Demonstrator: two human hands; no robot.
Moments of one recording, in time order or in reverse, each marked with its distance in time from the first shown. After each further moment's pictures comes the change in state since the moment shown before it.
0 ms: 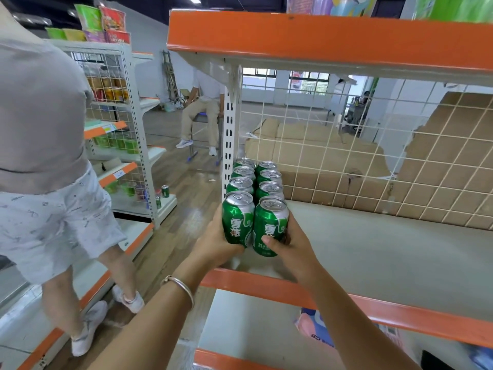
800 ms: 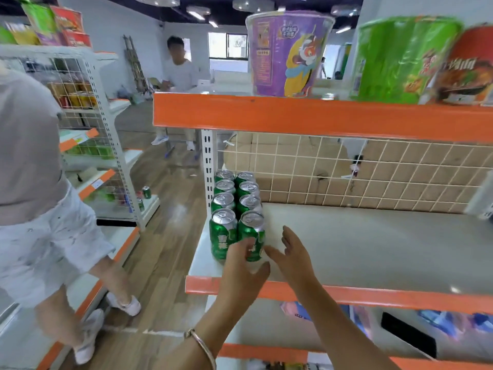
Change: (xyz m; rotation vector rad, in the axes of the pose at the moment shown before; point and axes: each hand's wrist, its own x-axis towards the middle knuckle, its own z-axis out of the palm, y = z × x) left_hand -0.060 0.068 0.043 -0.008 0.057 0.033; right_hand -0.039 -0.056 -0.013 -0.144 0.280 0.315
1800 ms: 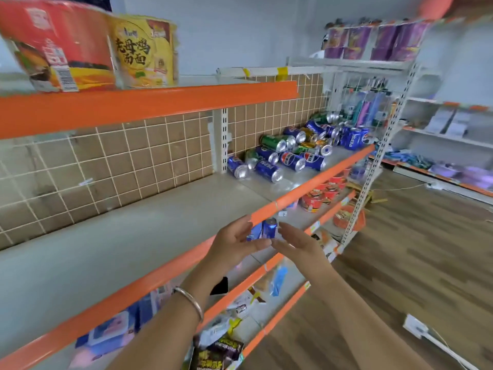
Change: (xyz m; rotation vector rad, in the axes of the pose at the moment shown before) left_hand -0.105 0.233 0.371 -0.447 -1.043 0.060; right_hand -0.201 0.074 -0.449 0.101 0.574 0.132
